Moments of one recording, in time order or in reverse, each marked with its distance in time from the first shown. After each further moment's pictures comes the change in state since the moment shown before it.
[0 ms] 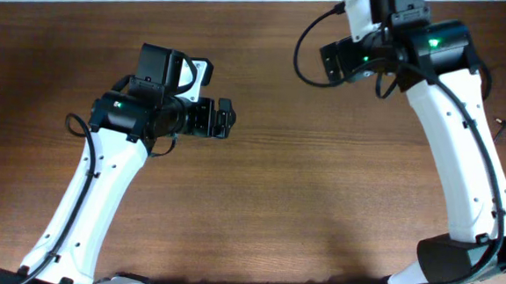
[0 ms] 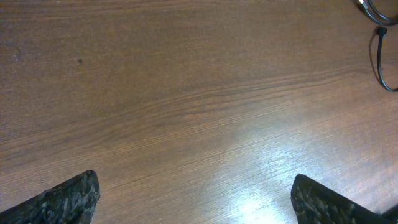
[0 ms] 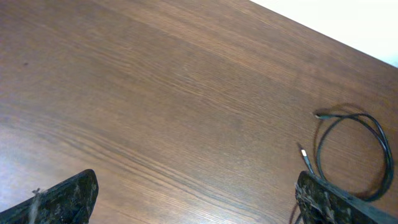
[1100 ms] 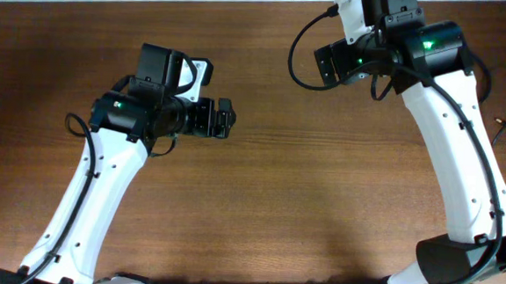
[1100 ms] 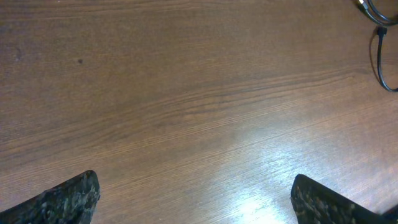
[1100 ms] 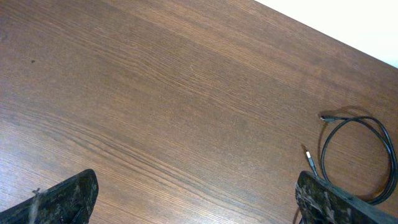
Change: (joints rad) left arm 0.000 0.000 0.000 0.000 0.000 0.000; right arm 0.014 0.000 0.000 -0.003 0.000 0.003
